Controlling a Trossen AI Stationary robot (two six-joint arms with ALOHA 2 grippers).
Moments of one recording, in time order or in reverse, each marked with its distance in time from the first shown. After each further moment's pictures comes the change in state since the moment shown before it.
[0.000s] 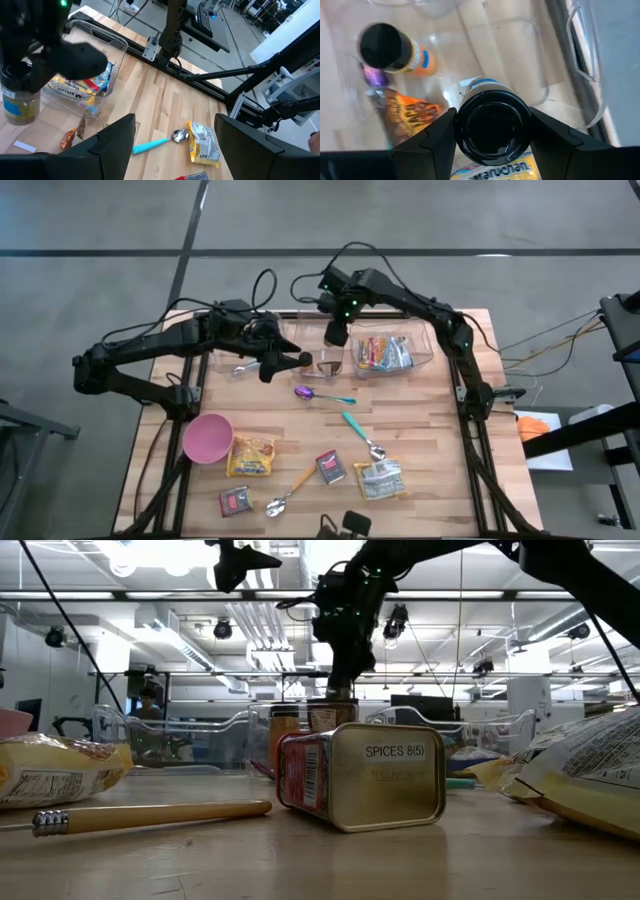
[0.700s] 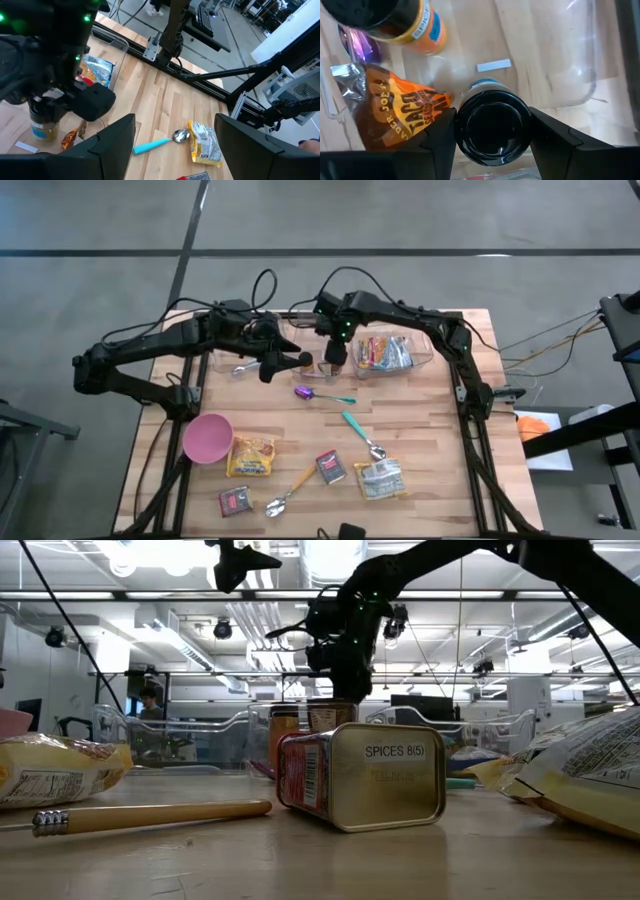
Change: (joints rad) left arm 0.000 0.000 -0.001 0.000 -0.003 0.006; right arm 0.059 0.000 -0.233 0.151 0.016 -0.025
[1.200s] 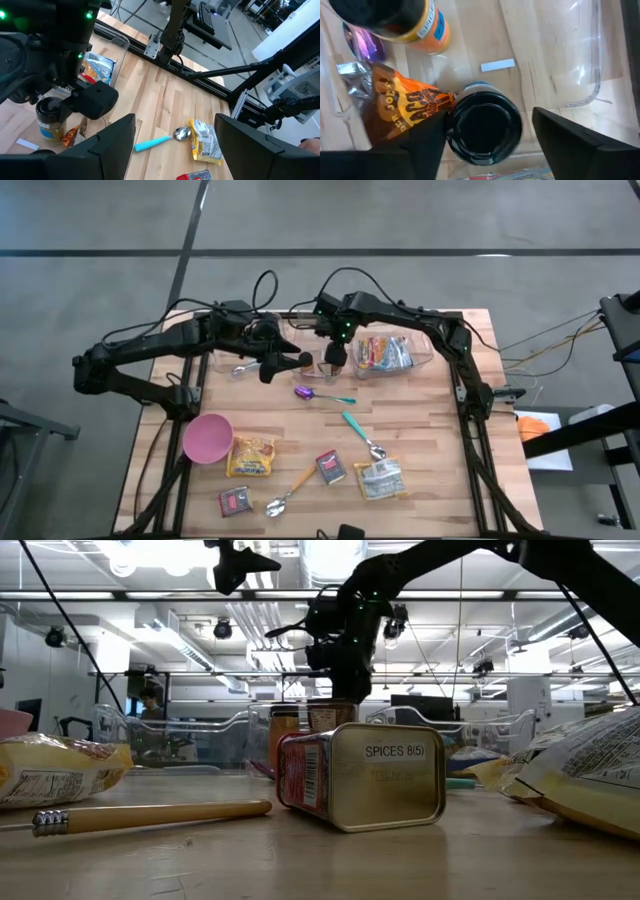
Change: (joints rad) left arm 0.000 0.000 -0.006 -0.005 0.000 0.003; right arm 0.005 -0.001 0.001 -0.004 -0.010 -0.003
